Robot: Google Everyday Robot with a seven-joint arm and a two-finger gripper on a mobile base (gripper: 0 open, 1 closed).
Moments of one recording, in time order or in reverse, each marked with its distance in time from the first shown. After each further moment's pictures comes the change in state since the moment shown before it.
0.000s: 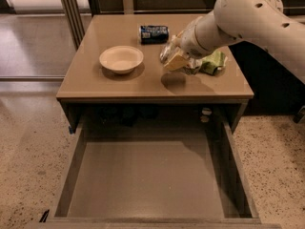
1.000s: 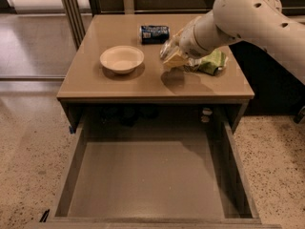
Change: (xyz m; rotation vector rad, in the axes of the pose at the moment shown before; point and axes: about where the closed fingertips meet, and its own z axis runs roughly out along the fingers) arm 0.000 0.000 0.000 0.000 0.000 0.000
